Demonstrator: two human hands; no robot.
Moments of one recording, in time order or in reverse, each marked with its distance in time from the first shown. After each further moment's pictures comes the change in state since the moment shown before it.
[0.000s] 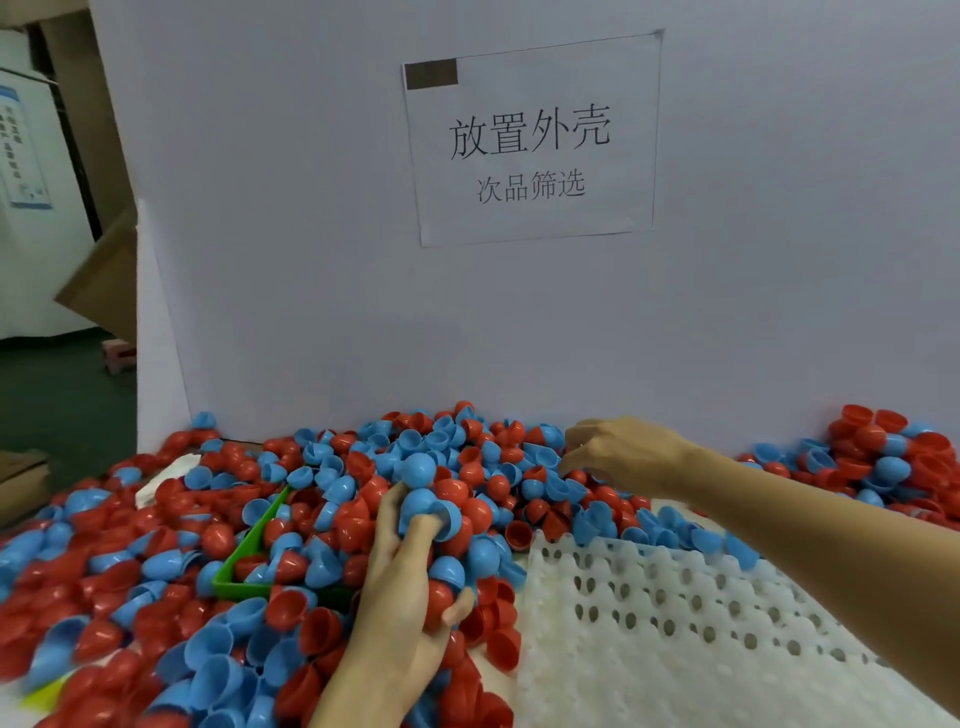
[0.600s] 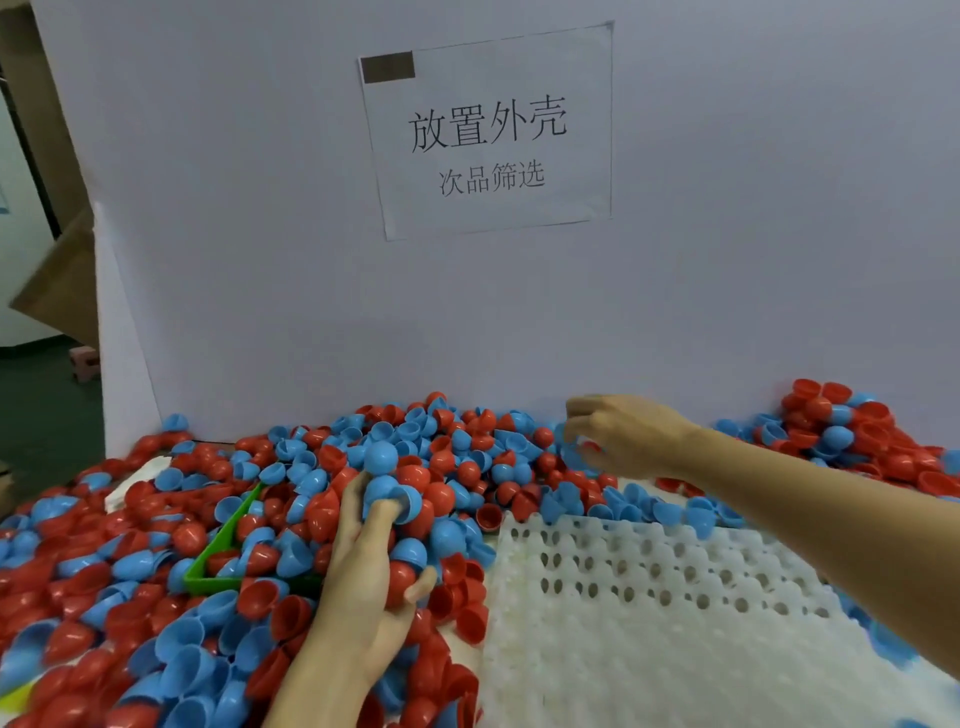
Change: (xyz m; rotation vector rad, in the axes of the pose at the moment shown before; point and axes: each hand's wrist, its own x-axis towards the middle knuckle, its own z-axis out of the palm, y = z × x) left_hand -0.001 0.005 -0.002 0.034 -0.007 0.032; right_hand -0.035 0.003 -0.016 0.083 0.043 0.155
